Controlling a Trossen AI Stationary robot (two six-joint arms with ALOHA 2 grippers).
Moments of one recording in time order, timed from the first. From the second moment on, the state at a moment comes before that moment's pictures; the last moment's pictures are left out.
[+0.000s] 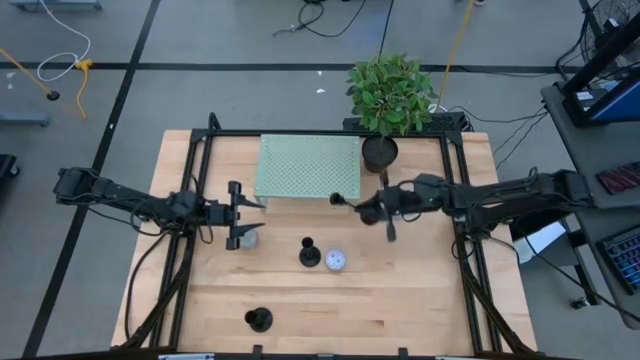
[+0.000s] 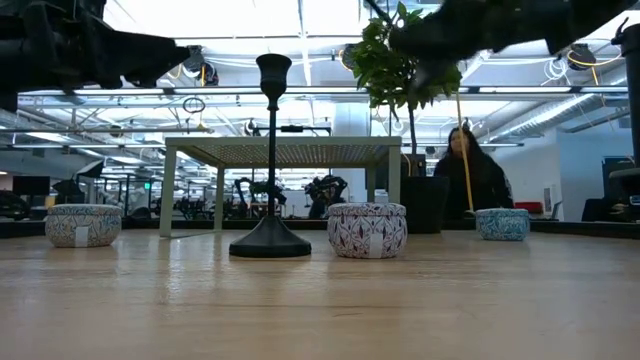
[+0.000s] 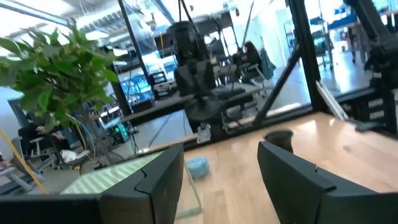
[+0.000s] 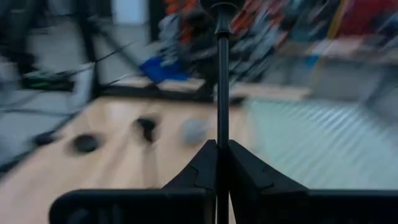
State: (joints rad) left arm -0.13 0.74 0.04 0.87 -0.08 0.33; right arm -0.02 1.10 0.57 0.42 -0.07 -0.07
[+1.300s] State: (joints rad) left arm -0.13 0.74 0.04 0.94 -0.08 0.31; right arm -0.38 1.76 0.76 1.11 0.27 -0.10
